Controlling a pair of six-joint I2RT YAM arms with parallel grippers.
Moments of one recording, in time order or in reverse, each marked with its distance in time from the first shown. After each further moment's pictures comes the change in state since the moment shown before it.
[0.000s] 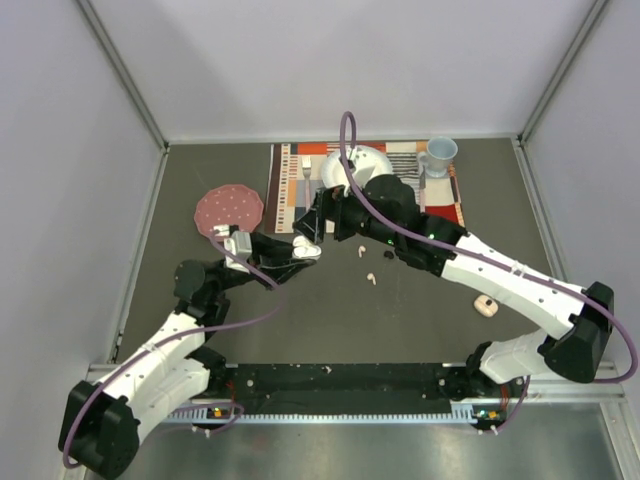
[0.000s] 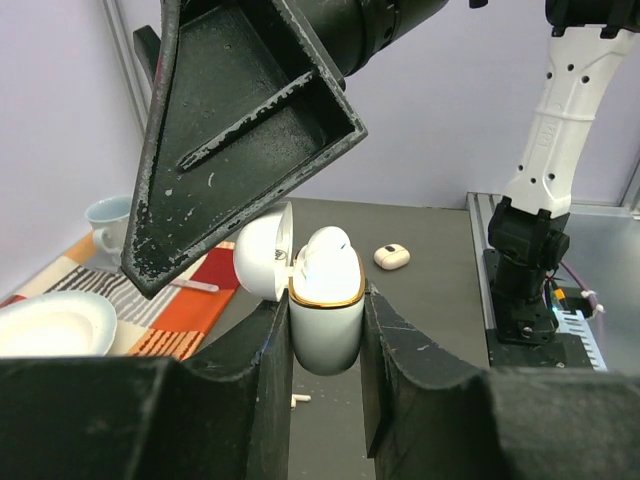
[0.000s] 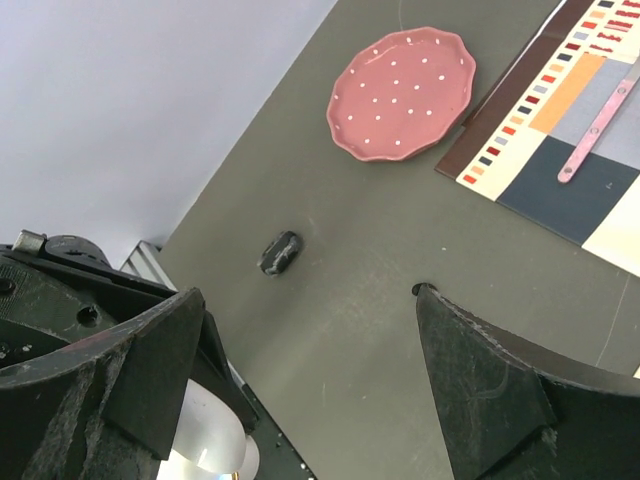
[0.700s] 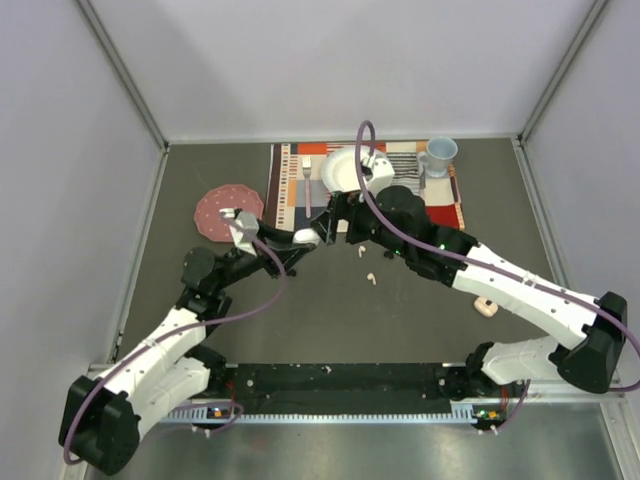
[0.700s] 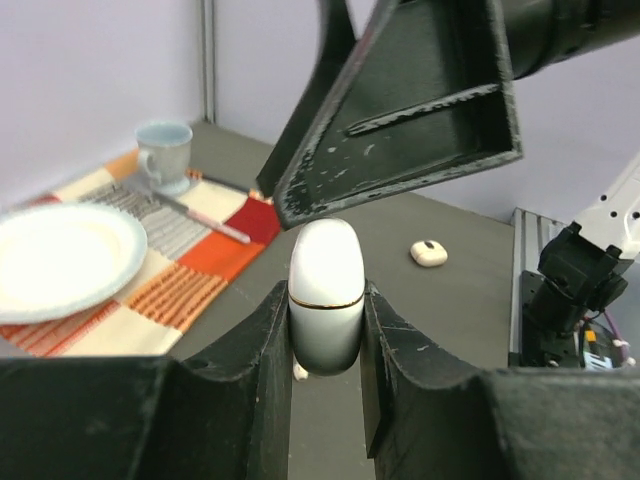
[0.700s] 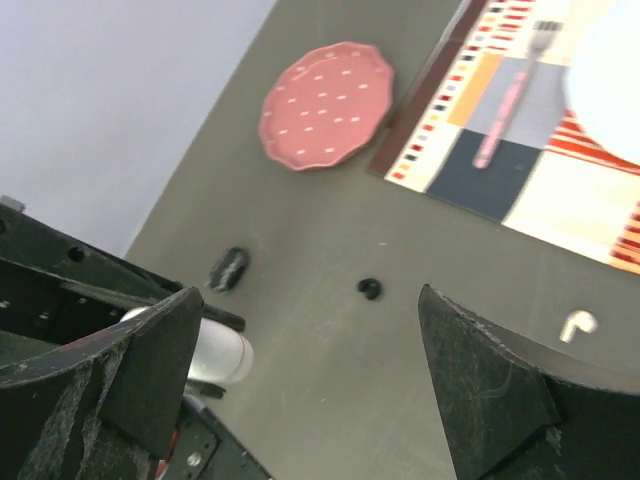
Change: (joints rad) left arm -0.006 0.010 0.016 -0.152 -0.182 -0.005; right arm -0.005 -0.076 -0.099 0.016 0.117 0.009
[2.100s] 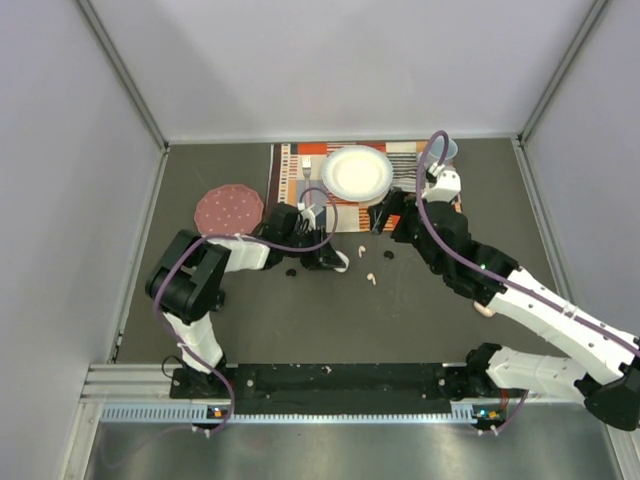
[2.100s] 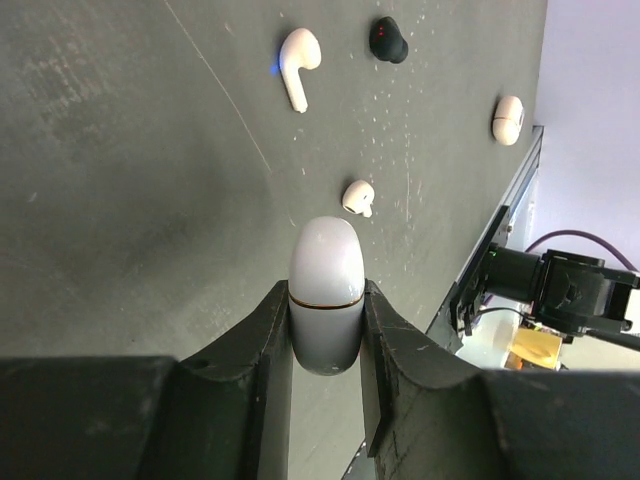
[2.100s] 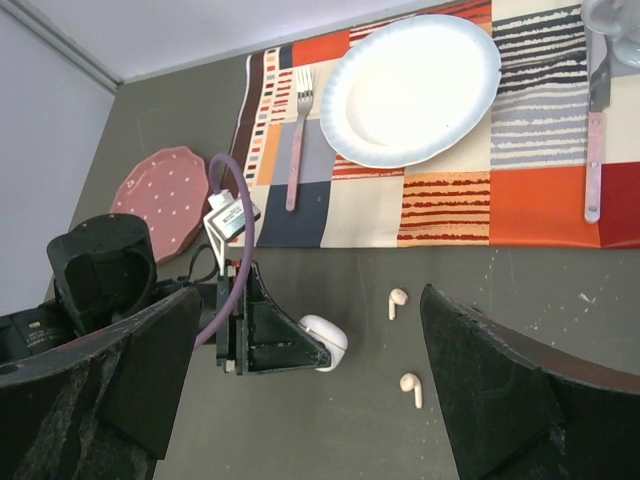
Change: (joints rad) left arm -0.049 0.966 0.451 -0.547 0.015 -0.364; right arm -0.106 -0.254 -0.209 -0.069 0.394 0.064
